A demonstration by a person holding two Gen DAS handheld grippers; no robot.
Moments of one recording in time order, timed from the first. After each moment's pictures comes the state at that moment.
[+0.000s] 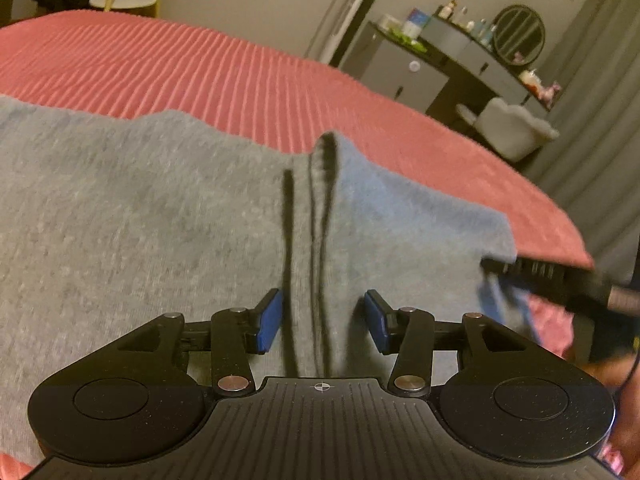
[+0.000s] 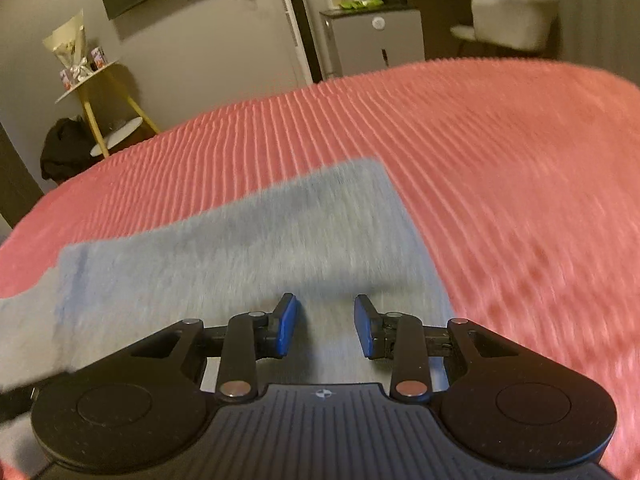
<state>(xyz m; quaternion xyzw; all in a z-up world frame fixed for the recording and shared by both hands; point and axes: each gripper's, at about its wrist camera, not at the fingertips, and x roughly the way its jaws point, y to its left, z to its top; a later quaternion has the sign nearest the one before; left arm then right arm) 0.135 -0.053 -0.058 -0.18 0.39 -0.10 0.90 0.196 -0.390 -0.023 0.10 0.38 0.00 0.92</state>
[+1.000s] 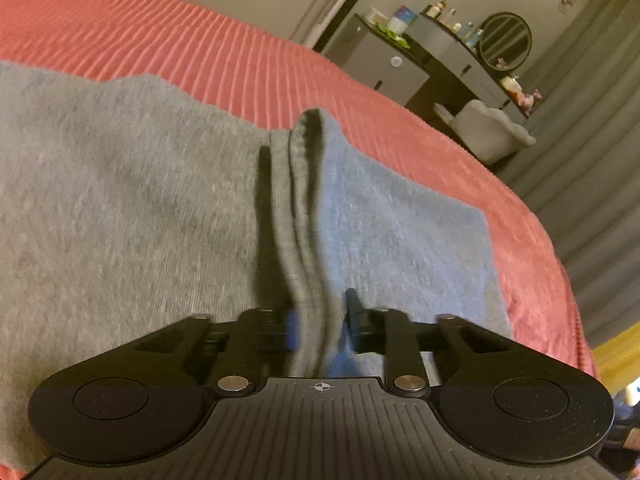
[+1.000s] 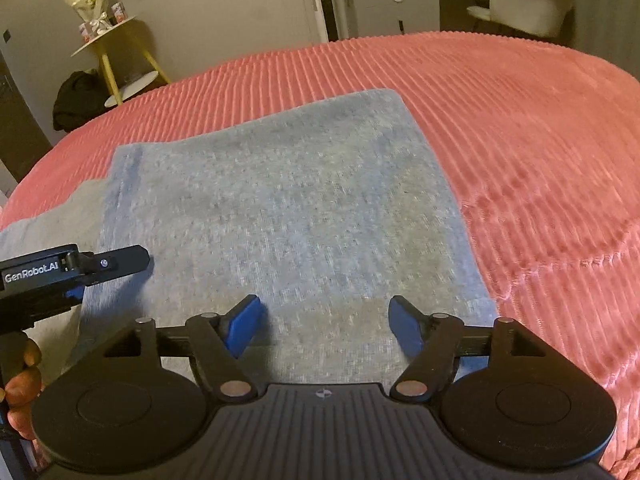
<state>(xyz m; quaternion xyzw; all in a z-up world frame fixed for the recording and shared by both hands) 0.132 -0.047 -0.077 -0.24 0.40 -0.15 0.87 0.096 -0.368 -0.015 0.09 0.43 0.02 0.90</state>
